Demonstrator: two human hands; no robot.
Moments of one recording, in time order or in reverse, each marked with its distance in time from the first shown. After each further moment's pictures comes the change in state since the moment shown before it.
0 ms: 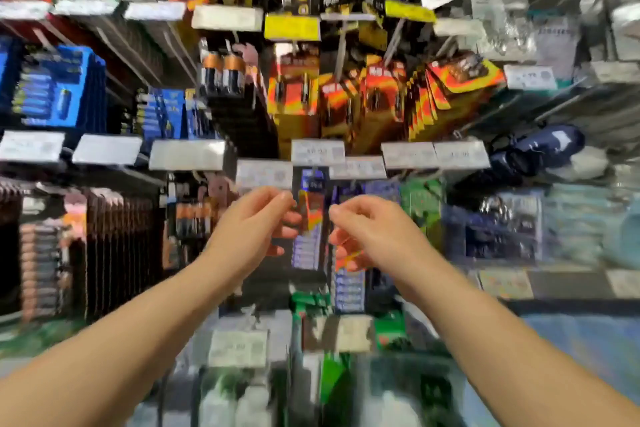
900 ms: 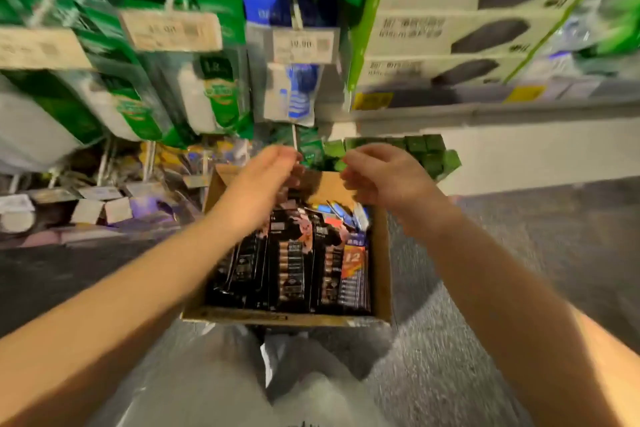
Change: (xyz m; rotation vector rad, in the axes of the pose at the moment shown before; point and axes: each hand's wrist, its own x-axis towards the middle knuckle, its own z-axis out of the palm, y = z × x) left_hand -0.399 -0.324 0.185 -0.068 -0.467 -0.979; right_hand -0.350 0.381 -0.036 0.030 -0.017 1.100
